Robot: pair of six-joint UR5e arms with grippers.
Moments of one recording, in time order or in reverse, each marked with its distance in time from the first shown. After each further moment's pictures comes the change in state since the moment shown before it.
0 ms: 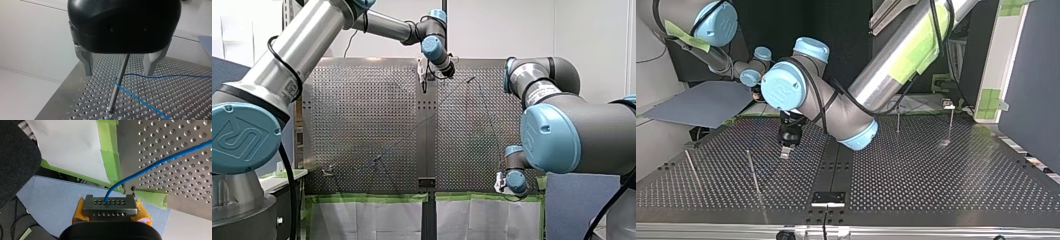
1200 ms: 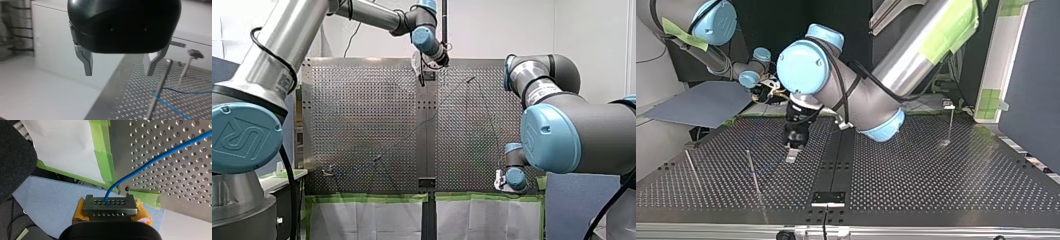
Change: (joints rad) left arm 0.018 0.151 -0.150 0.116 0.021 -0.134; right arm 0.003 -0.019 0.000 0.014 0.001 -0.002
